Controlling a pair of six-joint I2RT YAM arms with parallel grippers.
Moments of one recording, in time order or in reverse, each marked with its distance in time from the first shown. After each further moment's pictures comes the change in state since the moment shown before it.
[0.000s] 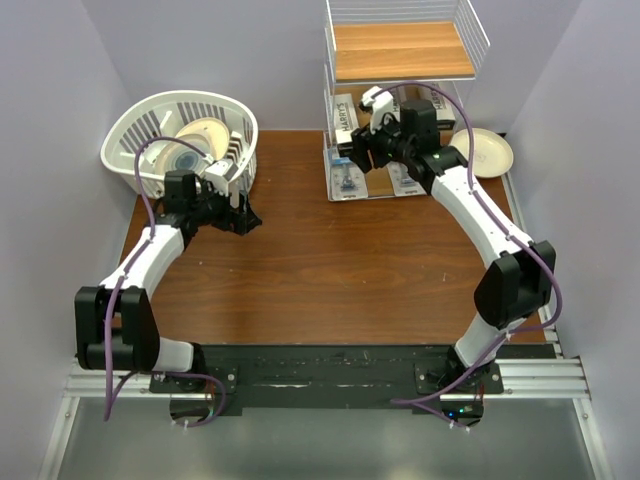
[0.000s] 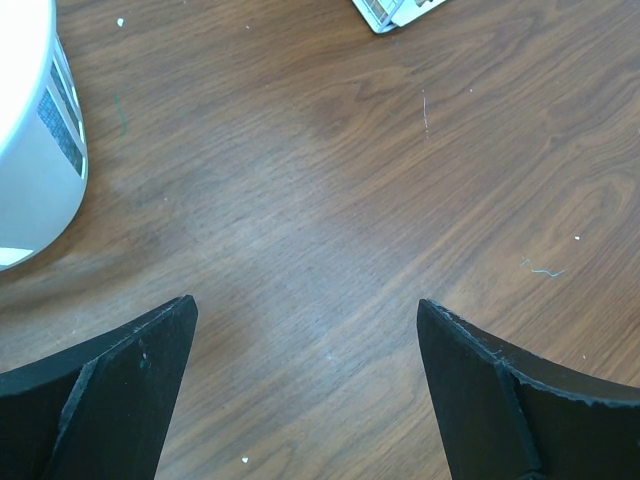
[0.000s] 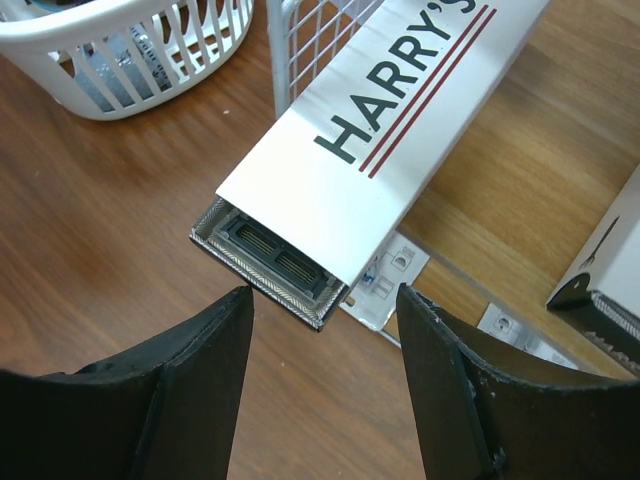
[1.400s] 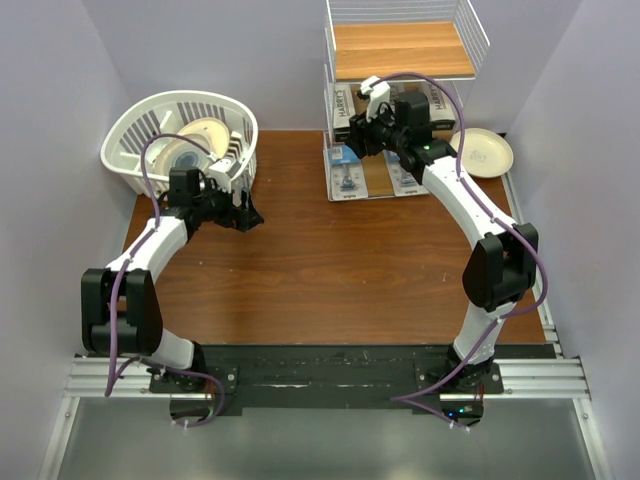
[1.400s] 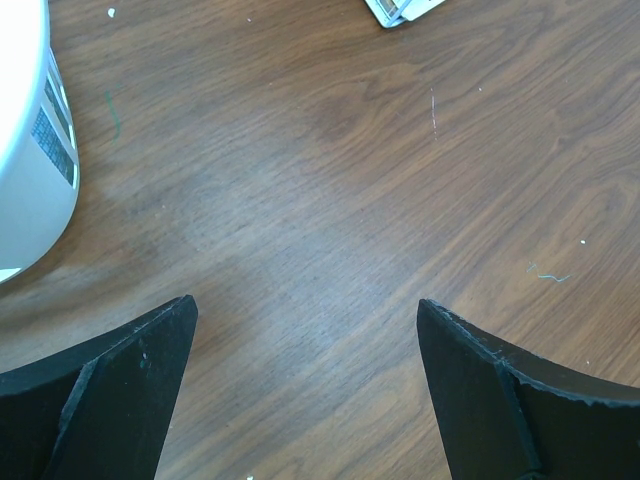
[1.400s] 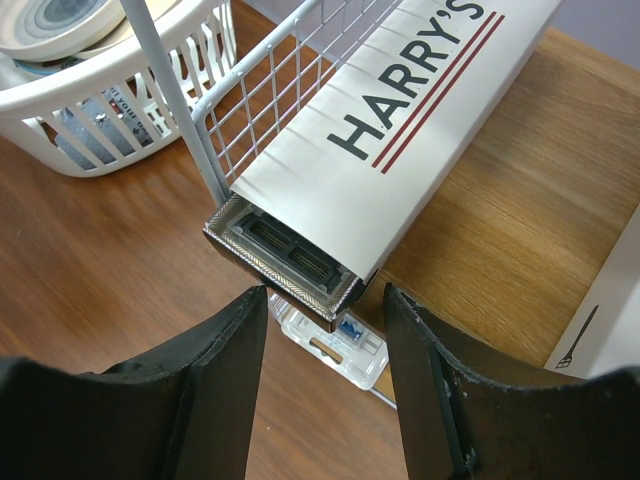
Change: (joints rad) left arm 0.000 0.095 0.046 0.006 0.014 0.000; right arm -0.018 0.132 0.090 0.114 -0.016 0.051
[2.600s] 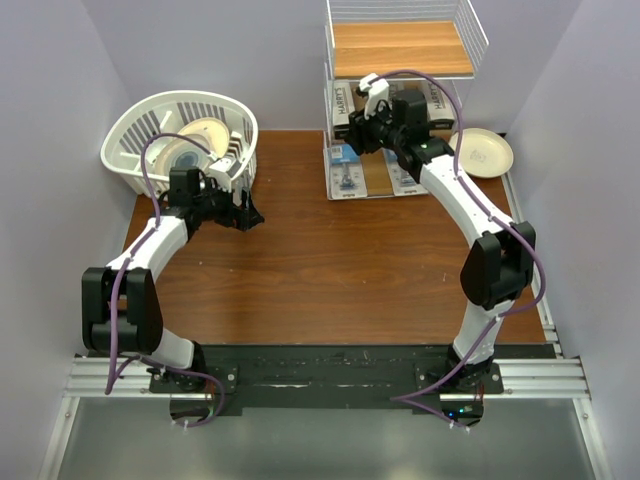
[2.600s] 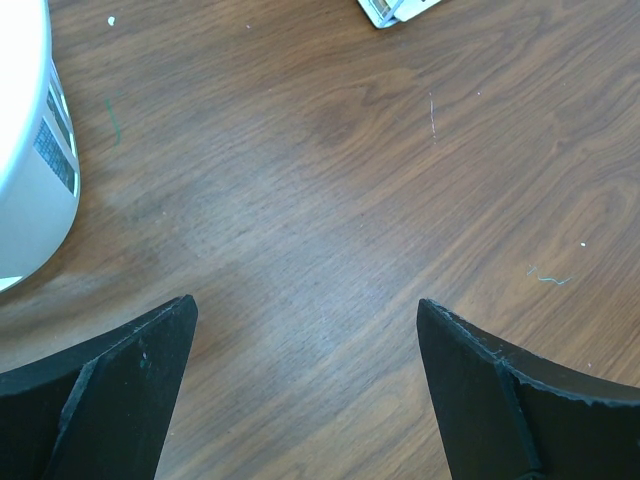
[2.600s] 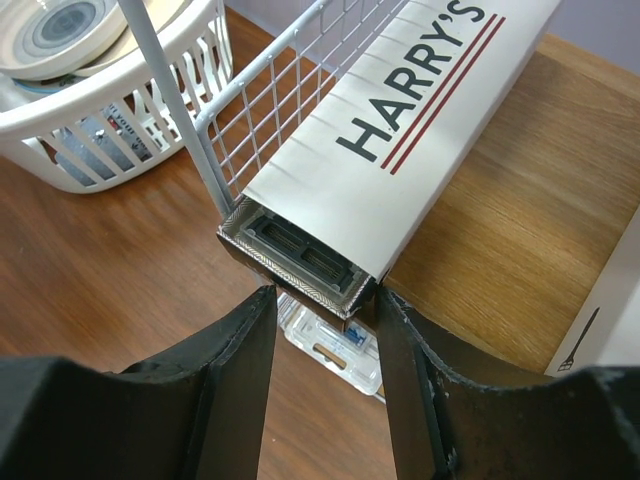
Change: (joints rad) left arm 0.000 0.007 0.001 0.014 0.006 0.000; right arm 0.008 0.018 0.026 0.004 0.026 0.028
